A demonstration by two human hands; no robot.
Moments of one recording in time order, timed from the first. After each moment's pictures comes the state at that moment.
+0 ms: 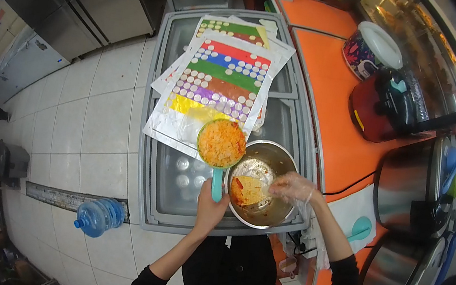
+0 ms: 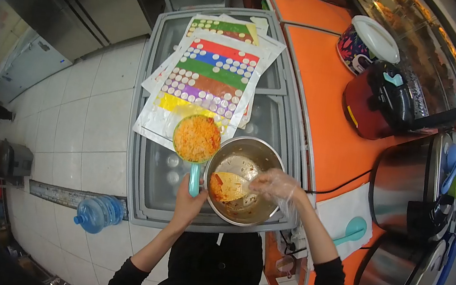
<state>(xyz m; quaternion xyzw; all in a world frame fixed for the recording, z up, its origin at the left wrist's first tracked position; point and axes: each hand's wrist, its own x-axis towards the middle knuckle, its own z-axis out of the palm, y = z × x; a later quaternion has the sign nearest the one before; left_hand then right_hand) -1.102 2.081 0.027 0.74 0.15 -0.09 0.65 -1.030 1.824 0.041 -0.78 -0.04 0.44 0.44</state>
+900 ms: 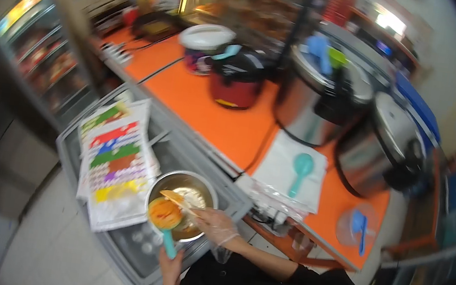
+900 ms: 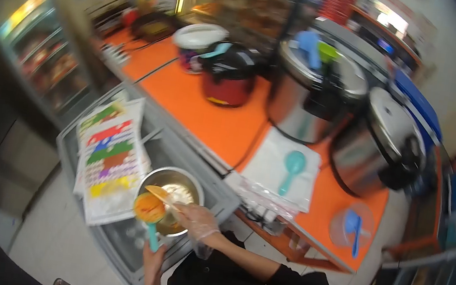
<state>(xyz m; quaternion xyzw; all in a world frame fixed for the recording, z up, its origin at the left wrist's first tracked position) -1.178 2.101 0.029 0.77 0.09 -0.24 0.59 -1.189 1.899 0.046 -0.91 0.10 -0.09 0.38</state>
